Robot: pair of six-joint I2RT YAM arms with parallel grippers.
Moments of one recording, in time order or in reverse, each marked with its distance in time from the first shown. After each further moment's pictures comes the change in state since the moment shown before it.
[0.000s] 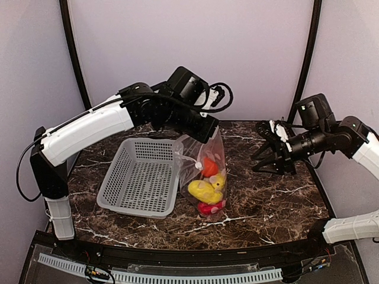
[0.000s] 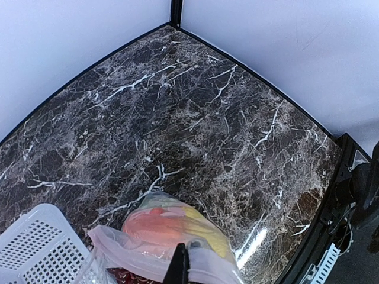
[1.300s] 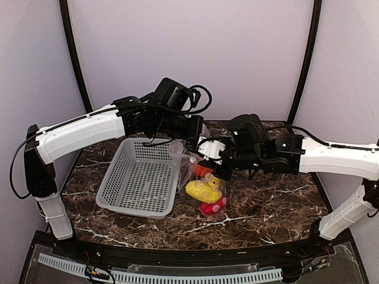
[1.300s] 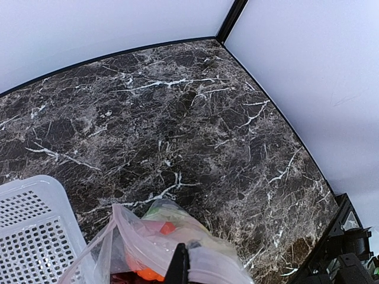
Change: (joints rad) left arm 0.099 -0.113 -0.323 0.261 -0.031 -0.265; right arm 0.435 0.397 -0.033 0.625 0.748 0.071
